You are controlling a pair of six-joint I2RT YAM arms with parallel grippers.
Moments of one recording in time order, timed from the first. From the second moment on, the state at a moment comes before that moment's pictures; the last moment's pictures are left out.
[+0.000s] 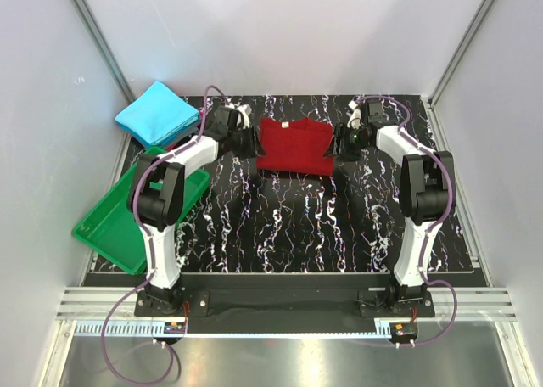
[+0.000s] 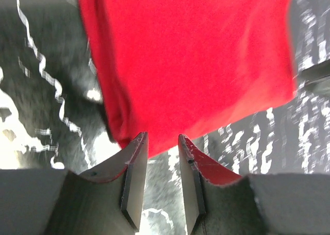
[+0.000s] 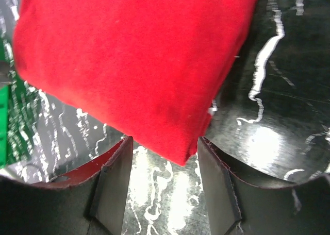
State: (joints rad) left arm -0.33 2.01 1.46 -0.21 0.36 -0.45; right arm 0.12 2.03 1.51 -0.47 -0.46 0.28
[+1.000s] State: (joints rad) left arm -0.35 1.97 1.29 -0.25 0.36 -0.48; right arm 0.12 1.94 1.26 -0.43 -0.48 0.33
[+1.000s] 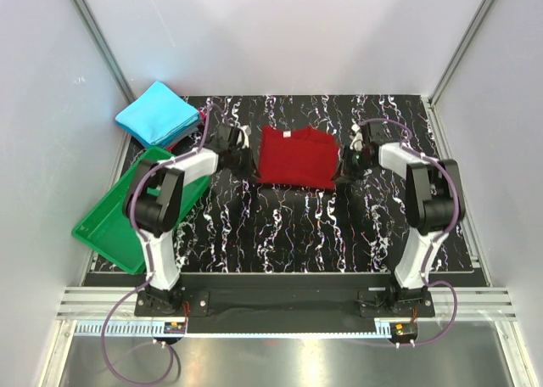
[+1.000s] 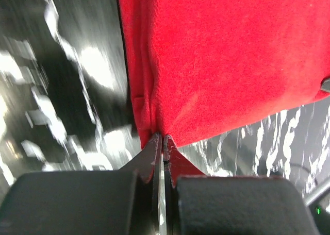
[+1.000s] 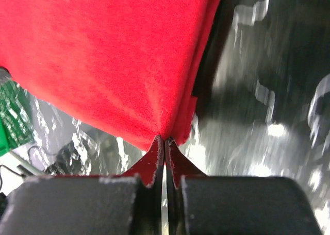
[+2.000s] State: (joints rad) left arm -0.37 1.71 1.18 -0.28 0.32 -0.31; right arm 0.09 1.76 1.09 -0.36 -0.45 0.34
